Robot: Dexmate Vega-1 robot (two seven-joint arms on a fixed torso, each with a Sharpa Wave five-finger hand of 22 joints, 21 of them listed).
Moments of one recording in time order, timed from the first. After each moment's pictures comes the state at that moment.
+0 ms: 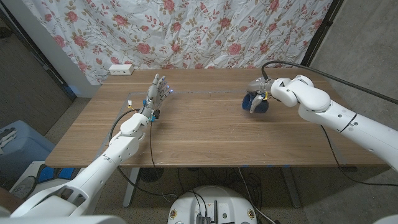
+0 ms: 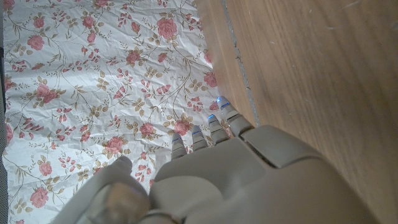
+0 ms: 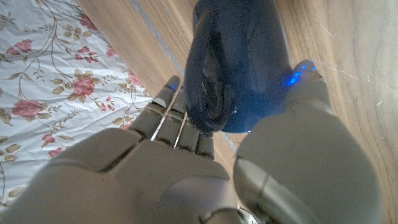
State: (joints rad) left arm 0.84 0.51 0.37 -1.29 -0.65 -0.29 -0.03; left_hand -0.02 0.06 0.20 0.19 0.19 -0.04 -0.21 0.20 0.22 -0.05 -0.10 0.22 0.21 0.03 -0.01 0.19 0.20 0.16 0.07 0.23 0.20; right arm -0.57 -0.94 -0.72 -1.96 -1.02 -0.17 0.68; right_hand 0.88 -0.14 0.19 -0.15 0.39 0.52 0.01 0.65 0.21 0.79 -0.07 0.34 0.30 0.58 -0.06 0.39 0.22 0.55 -0.05 0.20 0.17
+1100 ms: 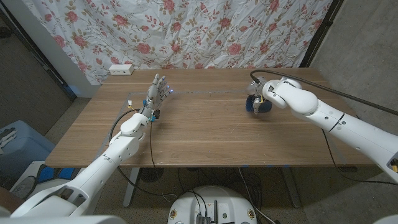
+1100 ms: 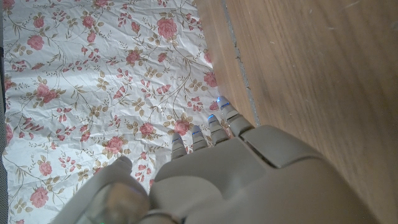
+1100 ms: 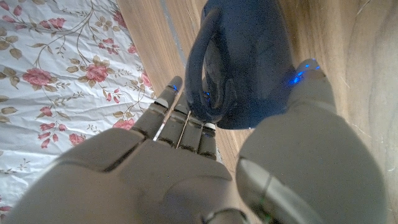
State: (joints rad) left arm 0.84 0.51 0.37 -1.29 -0.65 -0.29 -0.03; left_hand -0.02 0.06 0.20 0.19 0.19 -0.04 -0.21 0.20 0.22 -0.05 -0.10 0.22 0.21 0.03 -0.01 0.19 0.20 0.16 0.07 0.23 0.20; right arm -0.53 -0.86 -0.77 -1.92 -1.32 -0.06 0.83; right_hand 0.88 -0.14 0.20 -0.16 0.39 0.52 0.01 0.67 0.22 0.79 -0.07 0.33 0.31 0.60 -0.05 0.39 0.23 0.54 -0.05 0.19 0.17
